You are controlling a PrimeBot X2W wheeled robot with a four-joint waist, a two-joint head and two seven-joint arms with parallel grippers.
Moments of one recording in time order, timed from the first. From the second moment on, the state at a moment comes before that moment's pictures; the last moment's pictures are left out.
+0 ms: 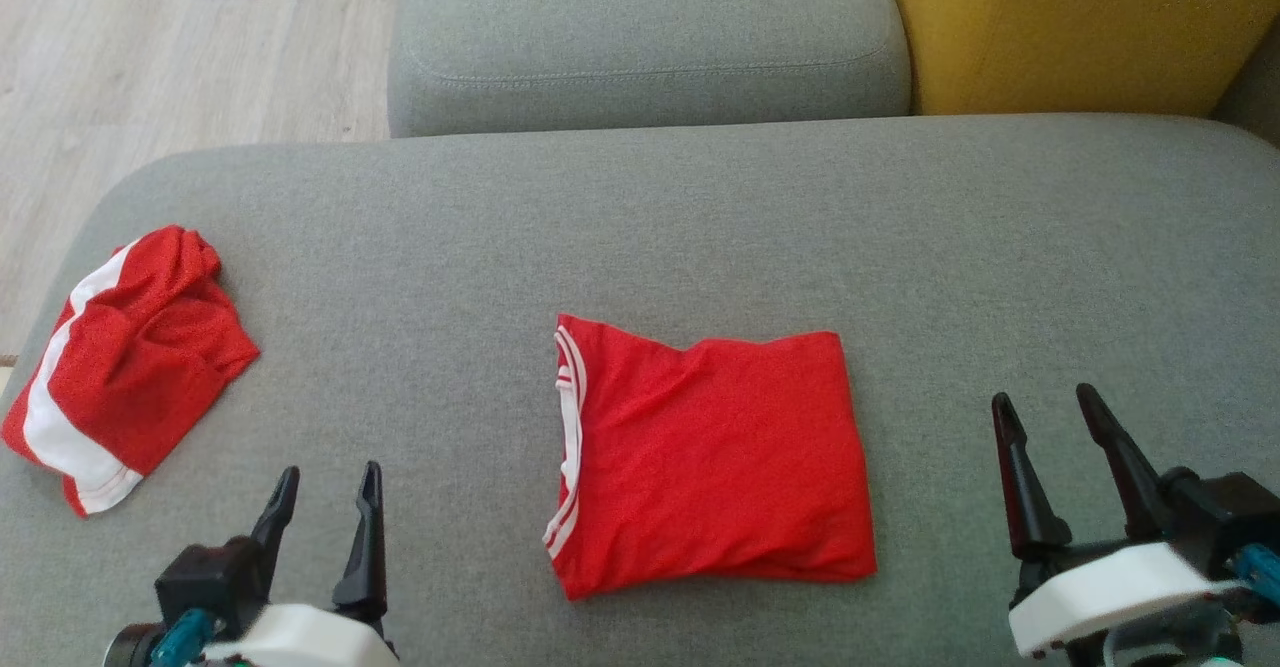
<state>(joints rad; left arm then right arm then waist) 0.16 0.38 -0.41 -0.07 -0.48 0.32 -0.18 0.20 -0.04 0.00 -0.19 0.13 0.12 0.11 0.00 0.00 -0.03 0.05</state>
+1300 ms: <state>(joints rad) -0.04 0.31 -0.42 -0.07 -0.46 0.30 -0.24 0.07 -0.04 0.00 0.15 0.14 0.12 0.11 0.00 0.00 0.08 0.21</state>
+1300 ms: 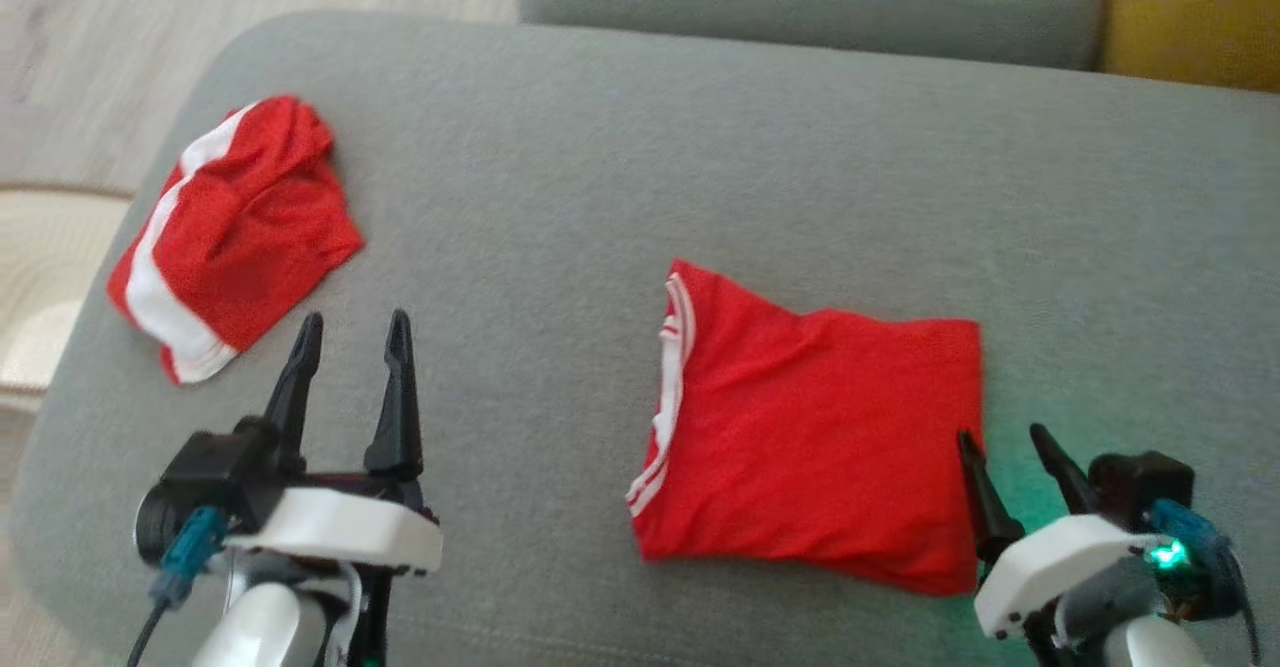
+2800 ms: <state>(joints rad) -0.21 0.19 -0.28 -0.03 -0.29 0.08 -0.26 -0.42 -0.32 -0.09 0.29 0.10 0.12 0.23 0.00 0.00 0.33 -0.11</state>
